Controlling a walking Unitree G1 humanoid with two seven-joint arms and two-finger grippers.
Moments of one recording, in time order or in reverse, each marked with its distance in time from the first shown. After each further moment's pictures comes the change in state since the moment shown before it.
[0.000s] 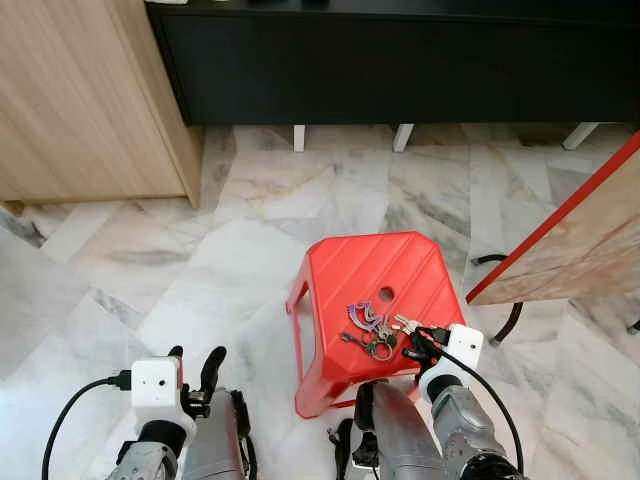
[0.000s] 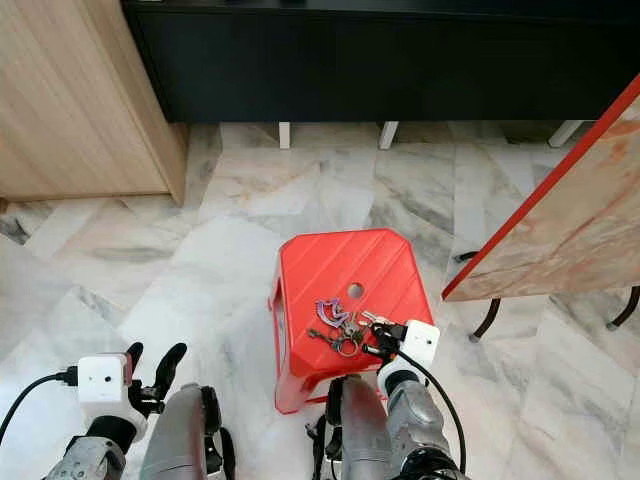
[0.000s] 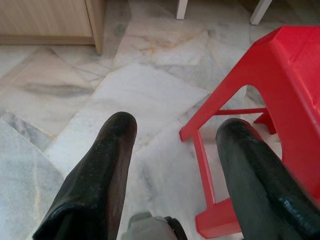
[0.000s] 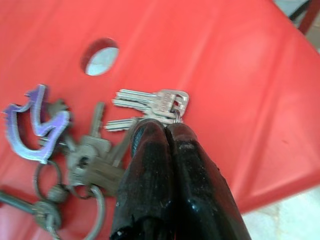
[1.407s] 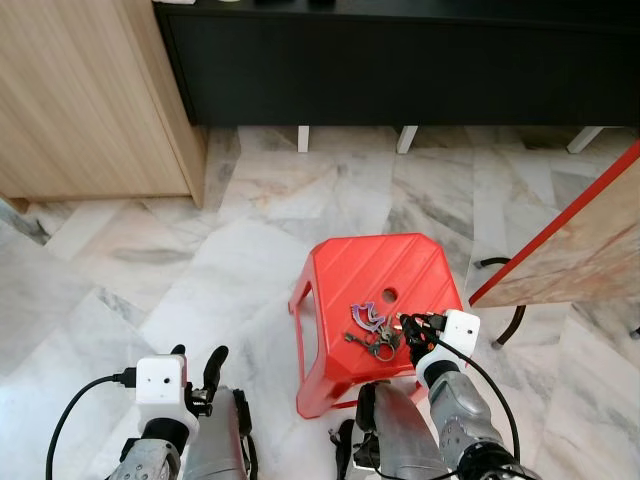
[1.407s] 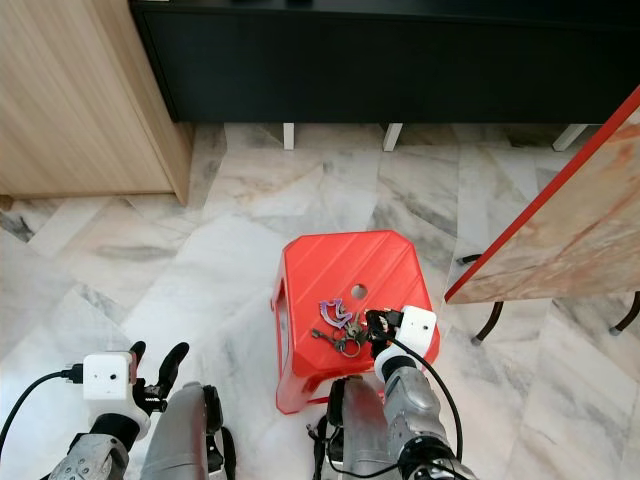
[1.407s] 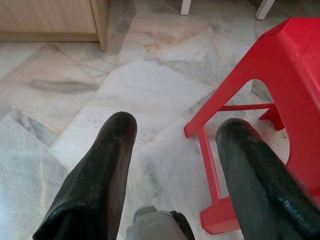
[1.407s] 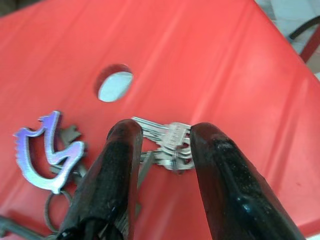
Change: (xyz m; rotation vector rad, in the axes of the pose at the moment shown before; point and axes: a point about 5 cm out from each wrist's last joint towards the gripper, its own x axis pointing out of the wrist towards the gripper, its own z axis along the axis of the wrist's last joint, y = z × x) left arm 0.001 -0.001 -0.004 0.019 0.016 0.005; right arm 0.008 0.002 0.015 -0.038 -0.015 -0.025
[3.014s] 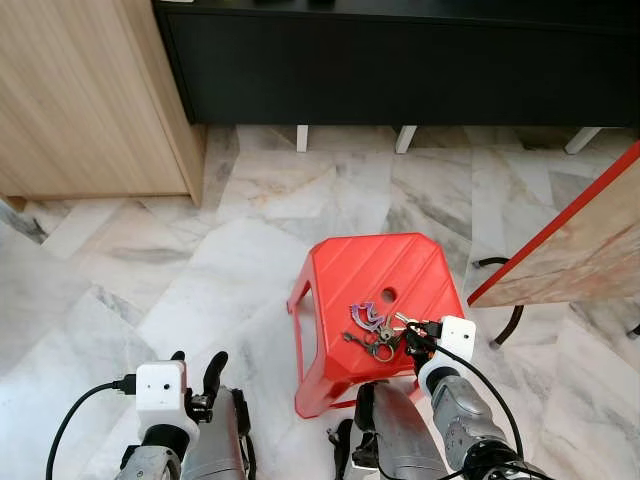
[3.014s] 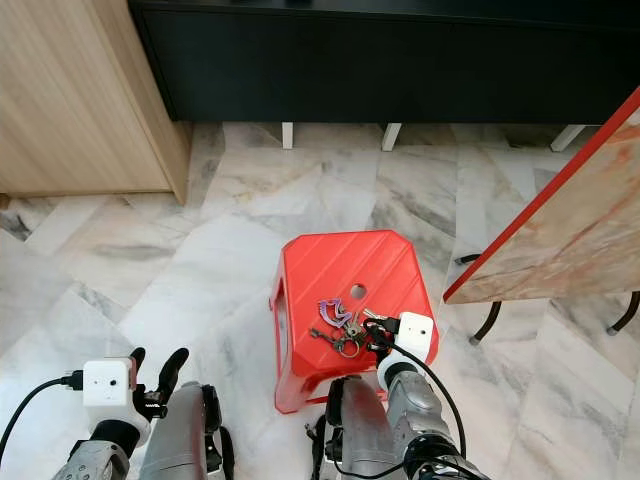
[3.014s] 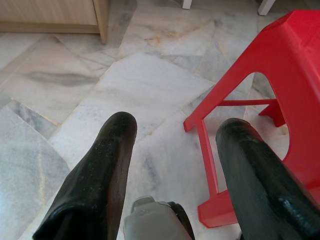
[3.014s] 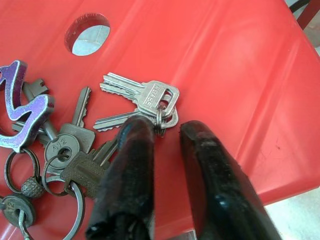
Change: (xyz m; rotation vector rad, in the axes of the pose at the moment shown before) left arm -0.005 0.000 -0.005 -0.012 0.018 0.012; right arm -0.002 -0.007 -0.011 -0.059 0.096 -0.047
